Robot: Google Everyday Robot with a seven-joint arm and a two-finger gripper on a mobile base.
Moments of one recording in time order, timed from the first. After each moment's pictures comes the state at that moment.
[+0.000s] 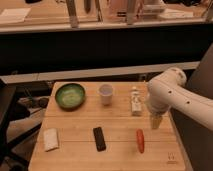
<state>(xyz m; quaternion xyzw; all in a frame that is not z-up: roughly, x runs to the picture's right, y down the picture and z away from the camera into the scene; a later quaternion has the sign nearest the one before) 0.229 0.136 0.687 -0.29 0.02 -0.04 0.96</state>
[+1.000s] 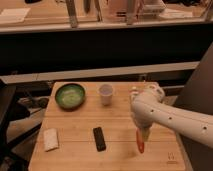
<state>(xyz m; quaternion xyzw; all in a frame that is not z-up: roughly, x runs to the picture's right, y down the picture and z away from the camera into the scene) 0.165 0.199 0.710 -0.30 -0.02 -0.14 0.94</state>
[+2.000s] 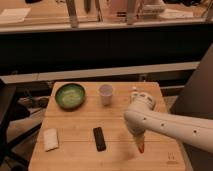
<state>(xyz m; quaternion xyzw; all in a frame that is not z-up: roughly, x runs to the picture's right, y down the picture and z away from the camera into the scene) 0.149 0.227 0.720 -0.30 -0.03 -0.17 0.94</state>
